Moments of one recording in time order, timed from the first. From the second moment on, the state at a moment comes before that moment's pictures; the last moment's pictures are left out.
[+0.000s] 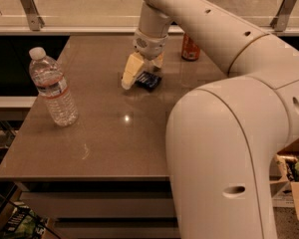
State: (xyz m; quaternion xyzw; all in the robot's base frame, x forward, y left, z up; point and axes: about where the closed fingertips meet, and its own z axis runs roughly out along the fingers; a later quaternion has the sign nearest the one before) arm 0.681 0.013 0.815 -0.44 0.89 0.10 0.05
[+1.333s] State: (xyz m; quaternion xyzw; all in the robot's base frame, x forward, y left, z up) arm 0.683 0.015 0.824 -0.44 0.89 0.10 0.05
